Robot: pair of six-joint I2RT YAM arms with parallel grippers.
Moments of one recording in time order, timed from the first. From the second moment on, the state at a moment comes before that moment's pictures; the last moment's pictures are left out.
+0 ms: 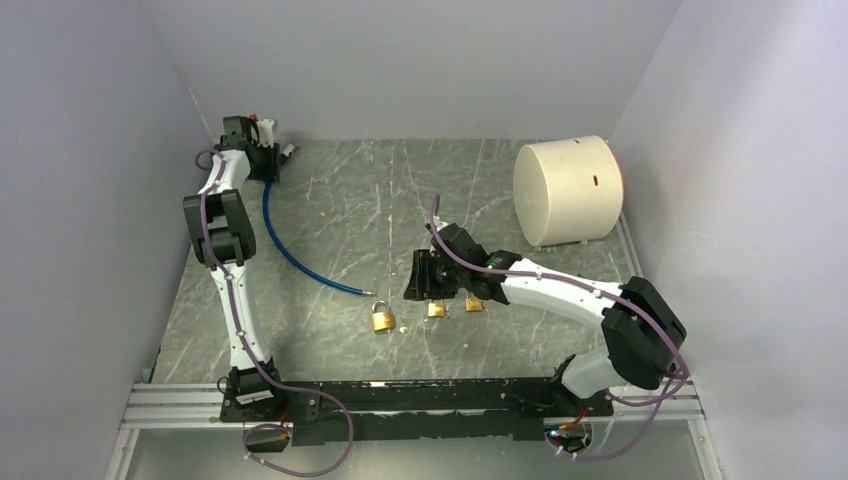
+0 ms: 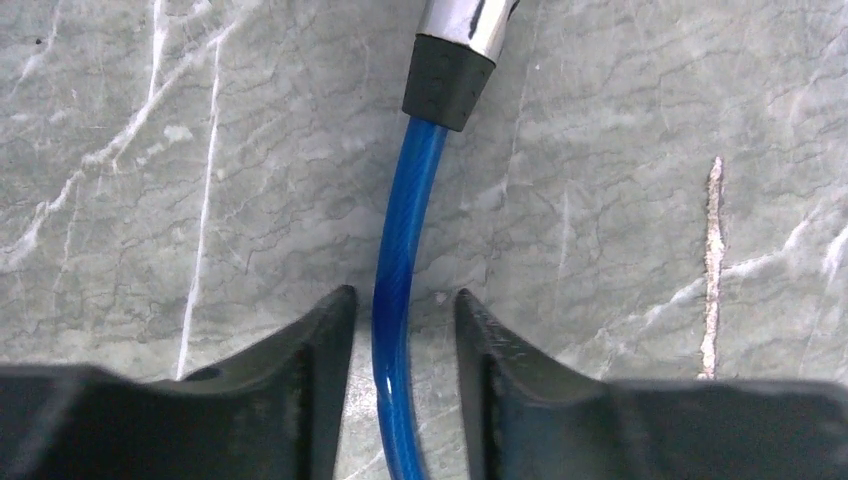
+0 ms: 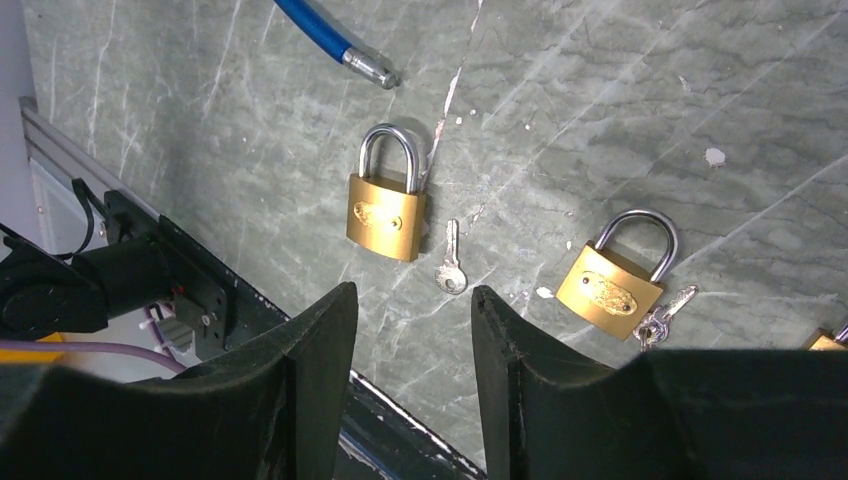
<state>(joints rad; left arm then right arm) 0.19 2.50 2.16 -0.54 0.19 0.24 0.85 1.45 0.89 -0.24 -0.14 0.73</state>
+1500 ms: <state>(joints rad) 0.24 2.03 1.38 -0.48 0.29 -0.61 0.85 1.51 0.90 -0.25 -0.16 0.84</state>
